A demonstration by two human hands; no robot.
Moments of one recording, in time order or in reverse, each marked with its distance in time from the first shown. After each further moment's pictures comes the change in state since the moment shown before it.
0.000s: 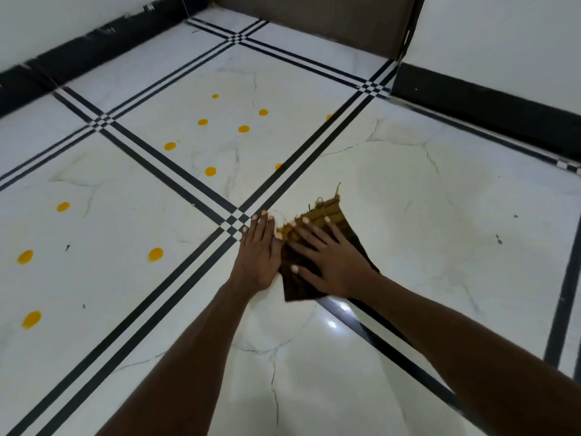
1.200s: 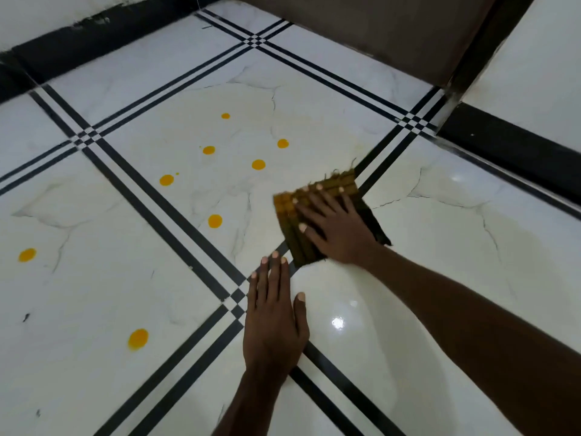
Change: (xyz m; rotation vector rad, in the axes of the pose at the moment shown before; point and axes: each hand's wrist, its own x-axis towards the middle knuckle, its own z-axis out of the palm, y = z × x) left_hand 0.057 -0.003 0.018 0.216 0.241 -0.075; right_hand 0.203 0.118 -0.021 -0.007 -0.028 0.095
